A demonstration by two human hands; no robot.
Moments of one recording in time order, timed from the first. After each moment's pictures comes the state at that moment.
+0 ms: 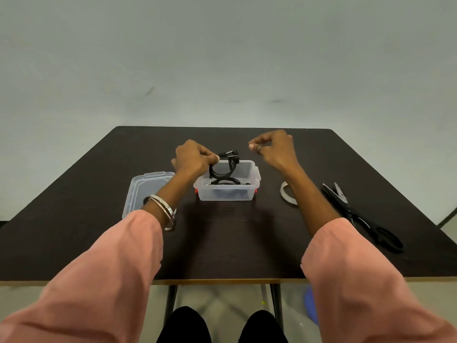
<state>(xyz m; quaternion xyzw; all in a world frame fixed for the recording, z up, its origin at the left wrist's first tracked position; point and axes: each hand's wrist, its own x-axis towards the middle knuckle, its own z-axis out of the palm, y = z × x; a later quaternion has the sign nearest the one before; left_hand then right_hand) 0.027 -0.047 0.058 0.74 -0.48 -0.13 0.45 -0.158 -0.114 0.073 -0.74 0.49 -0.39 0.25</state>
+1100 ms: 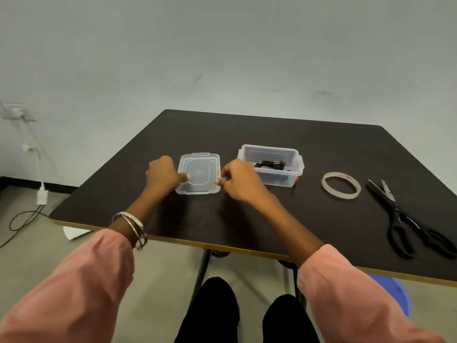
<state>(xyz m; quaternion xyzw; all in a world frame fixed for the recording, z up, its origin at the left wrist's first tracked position) 0.138 0.075 0.024 0.89 -0.36 -0.10 0.24 -0.044 0.028 0.045 -0.87 0.41 -0.16 0.24</state>
